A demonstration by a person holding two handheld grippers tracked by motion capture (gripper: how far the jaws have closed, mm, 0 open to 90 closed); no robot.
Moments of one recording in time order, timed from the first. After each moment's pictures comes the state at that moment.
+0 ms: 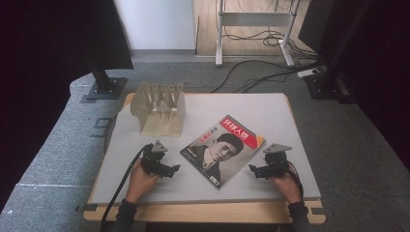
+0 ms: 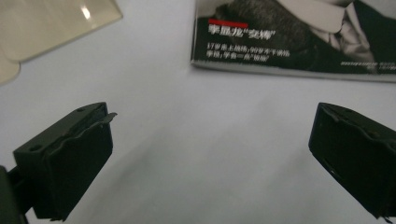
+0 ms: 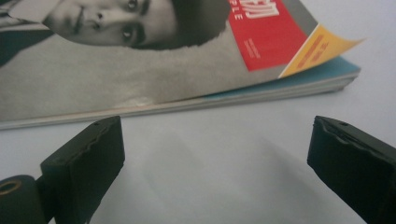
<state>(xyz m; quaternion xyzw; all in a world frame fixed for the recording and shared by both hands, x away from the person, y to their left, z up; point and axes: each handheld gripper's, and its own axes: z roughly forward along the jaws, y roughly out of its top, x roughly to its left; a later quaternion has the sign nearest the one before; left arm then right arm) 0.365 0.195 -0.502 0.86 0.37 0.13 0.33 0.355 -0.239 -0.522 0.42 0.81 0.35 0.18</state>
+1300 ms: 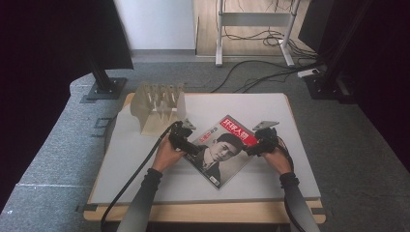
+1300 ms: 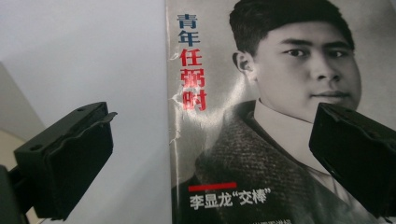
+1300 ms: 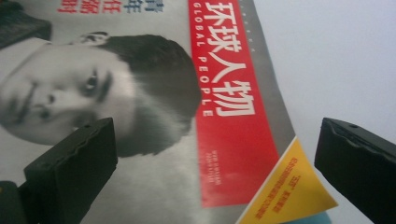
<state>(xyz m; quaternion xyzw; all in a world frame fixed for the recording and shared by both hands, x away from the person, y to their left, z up) 0.445 0.113 -0.487 0.89 0.30 0.12 0.33 0.435 -0.218 -0.501 0.38 0.84 0.35 0.19</state>
